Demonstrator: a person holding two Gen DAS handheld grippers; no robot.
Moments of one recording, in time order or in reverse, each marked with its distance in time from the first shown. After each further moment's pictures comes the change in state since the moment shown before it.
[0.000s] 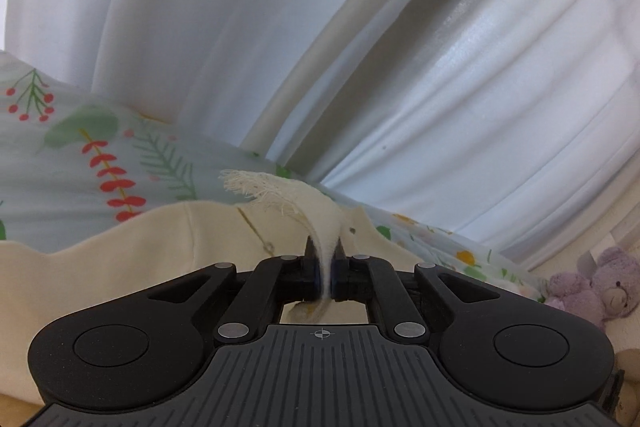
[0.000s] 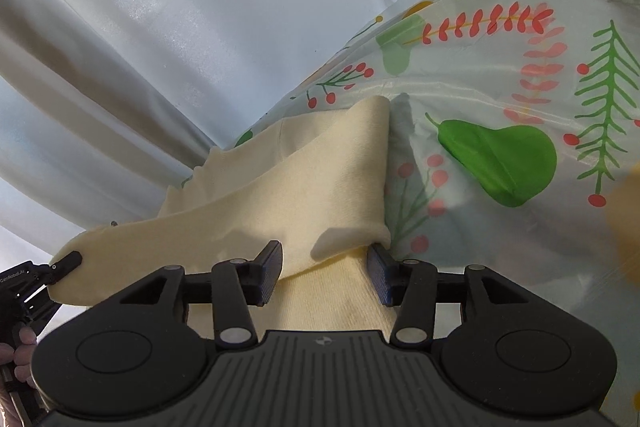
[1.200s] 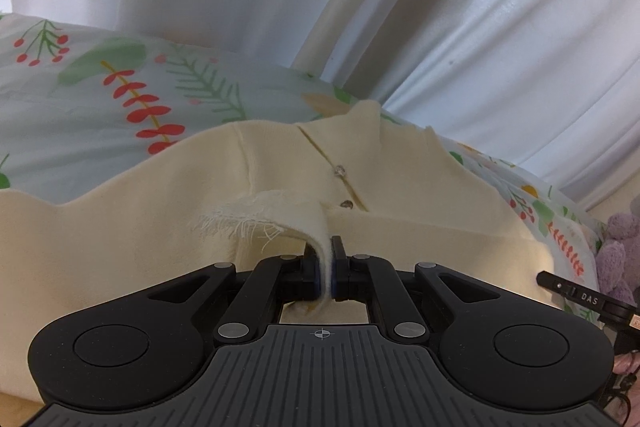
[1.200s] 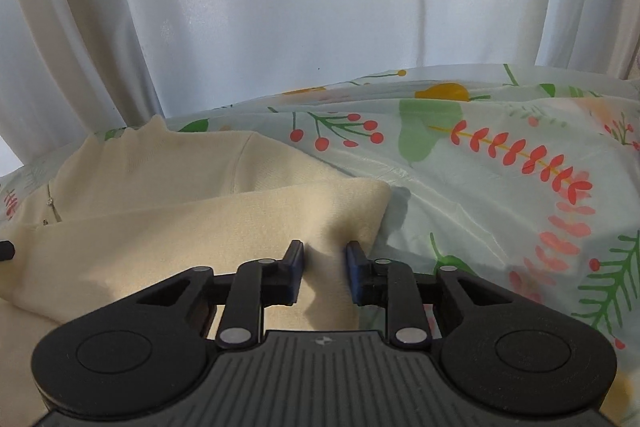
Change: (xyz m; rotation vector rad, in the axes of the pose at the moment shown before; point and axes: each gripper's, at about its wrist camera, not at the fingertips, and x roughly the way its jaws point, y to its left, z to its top) left arm 0.042 0.030 -0.035 0.070 0.163 0.119; right arm 0.058 0.049 0.034 -0.476 -0.026 -0.303
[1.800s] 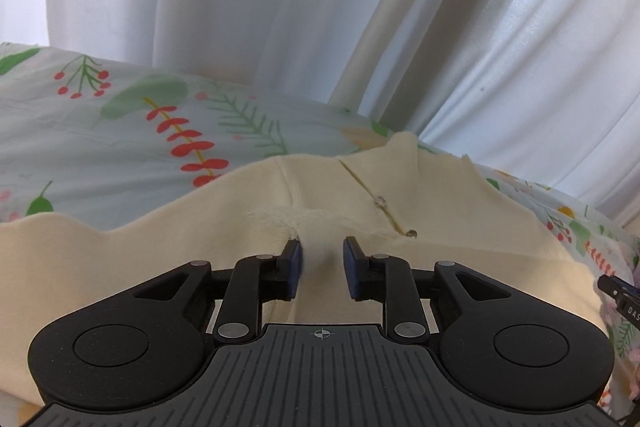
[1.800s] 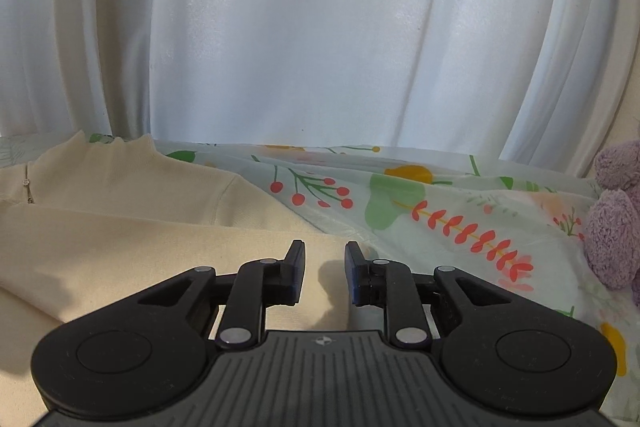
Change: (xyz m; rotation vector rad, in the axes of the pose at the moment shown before) left arm -0.013 0.001 -0.004 0.011 -0.137 0.139; right arm -0.028 0.024 -0.009 -0.206 -0.200 -0.139
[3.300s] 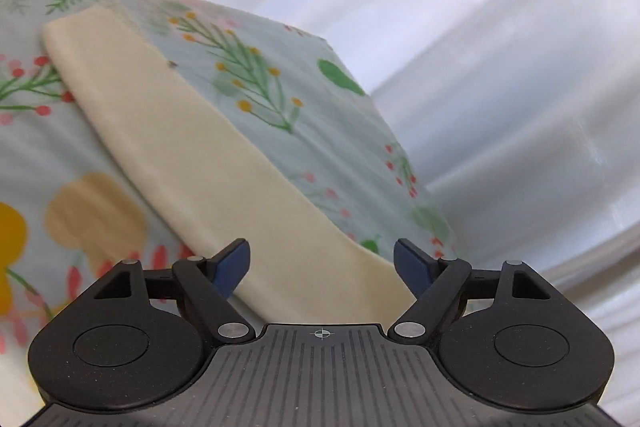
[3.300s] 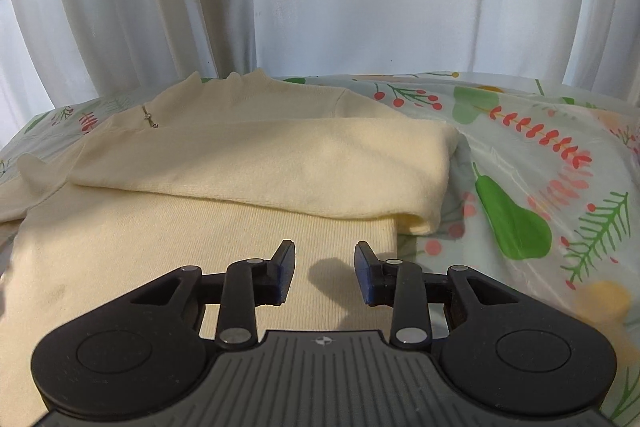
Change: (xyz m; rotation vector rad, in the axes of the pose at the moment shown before) left arm -0.145 0.202 -0.061 -0.804 -0.320 0.235; right arm -0.063 0.012 -0.057 0.080 0.149 0.263
